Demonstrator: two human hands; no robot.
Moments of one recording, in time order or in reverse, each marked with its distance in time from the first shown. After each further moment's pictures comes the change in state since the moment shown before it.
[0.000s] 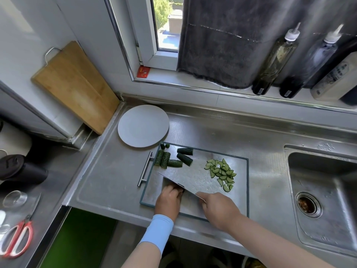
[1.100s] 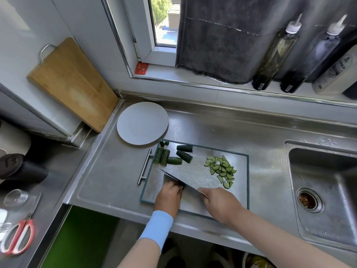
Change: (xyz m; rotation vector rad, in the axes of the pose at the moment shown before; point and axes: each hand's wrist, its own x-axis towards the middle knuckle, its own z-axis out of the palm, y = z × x) left_hand 0.004 0.002 -0.003 0.025 -0.015 0.044; right_hand 0.002 0.005 -0.010 0.020 -0.068 0.024
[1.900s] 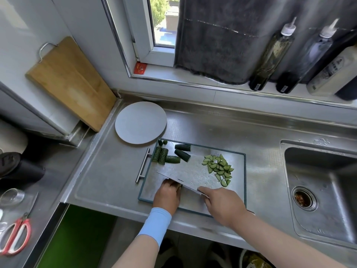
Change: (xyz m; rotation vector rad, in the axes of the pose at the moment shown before) left_hand 0.002 0.003 -0.003 0.070 -0.058 -0.004; right_hand -0.013 0.009 0.006 -0.215 0.166 -0.072
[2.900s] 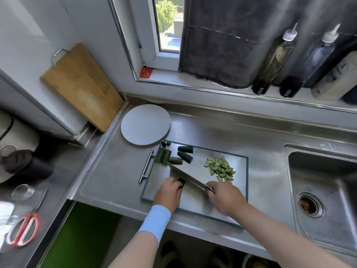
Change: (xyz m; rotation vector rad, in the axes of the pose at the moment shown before) left_hand 0.002 0.004 -0.011 -0.086 -0.046 -0.009; right_hand 0.015 0.009 -0.017 0.215 -0.076 0.129
